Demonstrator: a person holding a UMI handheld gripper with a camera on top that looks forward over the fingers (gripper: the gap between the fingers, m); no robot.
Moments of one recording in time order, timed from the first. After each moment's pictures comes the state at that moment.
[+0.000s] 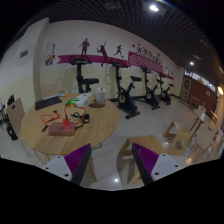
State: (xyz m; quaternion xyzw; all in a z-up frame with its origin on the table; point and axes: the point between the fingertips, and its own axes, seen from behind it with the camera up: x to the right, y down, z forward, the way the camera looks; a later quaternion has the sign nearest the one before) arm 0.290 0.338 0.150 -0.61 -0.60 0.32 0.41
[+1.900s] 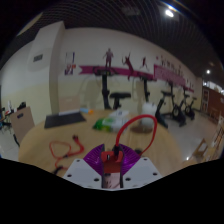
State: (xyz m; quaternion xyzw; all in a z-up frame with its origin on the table) arm 0.010 0.112 0.102 -0.52 -0.62 0.44 0.40
